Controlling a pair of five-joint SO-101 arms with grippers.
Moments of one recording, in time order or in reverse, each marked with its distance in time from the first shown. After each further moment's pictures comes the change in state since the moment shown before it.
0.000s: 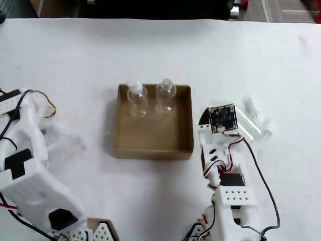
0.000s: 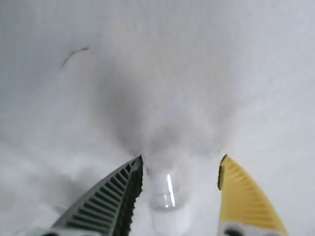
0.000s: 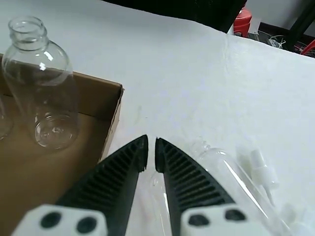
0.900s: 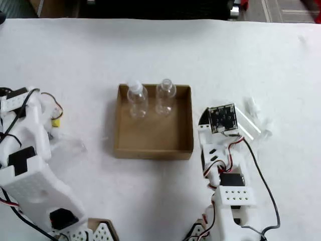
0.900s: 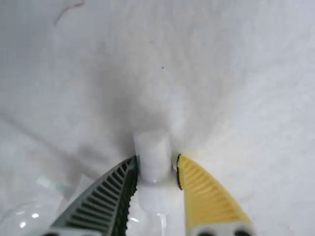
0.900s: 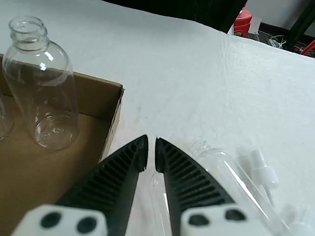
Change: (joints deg) left arm 2.8 2.5 -0.8 5.1 0.8; right arm 0.0 0.0 0.0 0.0 0.0
